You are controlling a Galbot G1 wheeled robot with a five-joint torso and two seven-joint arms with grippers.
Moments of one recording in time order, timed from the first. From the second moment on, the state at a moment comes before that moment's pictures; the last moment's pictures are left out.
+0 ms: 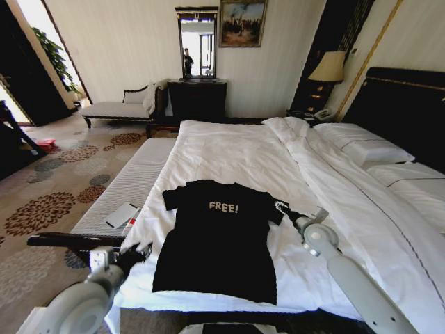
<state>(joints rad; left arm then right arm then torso) 1.64 -1.02 -0.84 -2.50 -1.13 0.74 -0.59 -0.99 0.89 0.34 1.62 1.35 -0.28 0.46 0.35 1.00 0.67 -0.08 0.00</state>
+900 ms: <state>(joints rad) 1.47 -1.07 -1.04 -2.50 -1.31 0.69 -0.53 -0.94 0.92 0.30 1.45 1.28 -0.18 0.28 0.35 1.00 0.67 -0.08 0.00</state>
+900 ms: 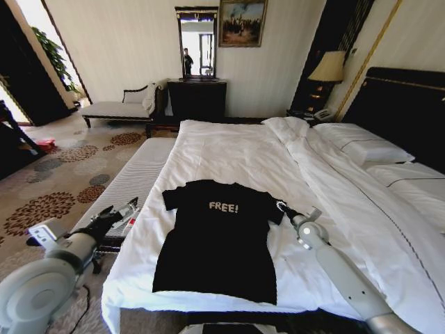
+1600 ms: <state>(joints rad) 1.26 -1.02 -1.08 -2.43 -1.39 0.67 -0.56 -0.96 0.90 0.30 1.52 1.26 -0.15 0.32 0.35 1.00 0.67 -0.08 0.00</state>
